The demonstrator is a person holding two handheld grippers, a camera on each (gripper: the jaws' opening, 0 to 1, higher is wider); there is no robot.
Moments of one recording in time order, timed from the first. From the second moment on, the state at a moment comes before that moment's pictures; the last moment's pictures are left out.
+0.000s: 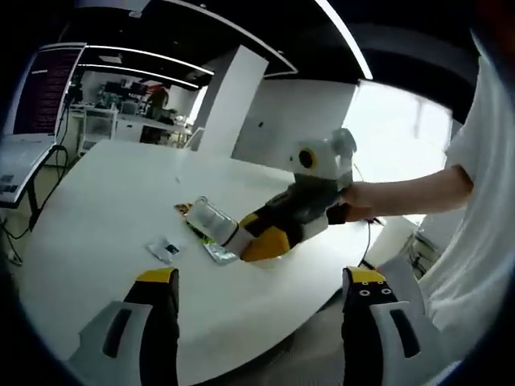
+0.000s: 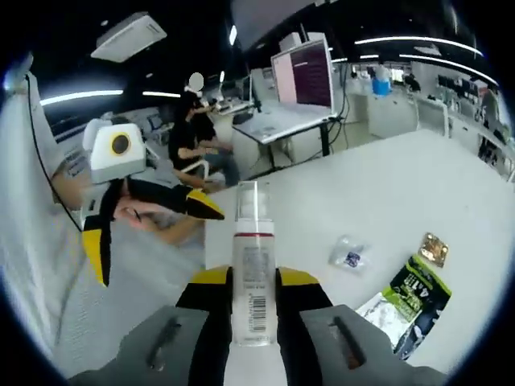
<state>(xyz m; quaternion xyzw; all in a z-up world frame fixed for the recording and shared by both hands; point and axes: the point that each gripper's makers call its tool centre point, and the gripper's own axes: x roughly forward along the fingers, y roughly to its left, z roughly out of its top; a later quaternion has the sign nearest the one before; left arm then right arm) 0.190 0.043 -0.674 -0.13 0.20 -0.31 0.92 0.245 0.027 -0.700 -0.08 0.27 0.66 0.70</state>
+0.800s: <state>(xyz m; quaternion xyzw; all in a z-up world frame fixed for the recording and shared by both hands) 0.176 0.019 -0.656 -0.13 0.19 -0.41 0.88 0.196 -0.032 -0.656 0.08 0.21 0.60 0.77</state>
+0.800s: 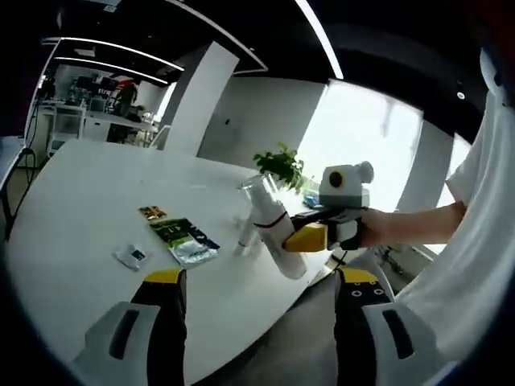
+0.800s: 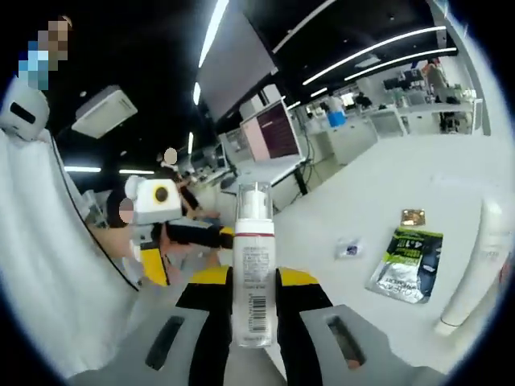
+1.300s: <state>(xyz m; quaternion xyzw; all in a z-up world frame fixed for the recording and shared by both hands) 0.171 -0.026 -0.605 -0.10 0.17 -0.51 0.84 0.161 -0.055 -0.645 0.07 0.20 0.63 0.74</state>
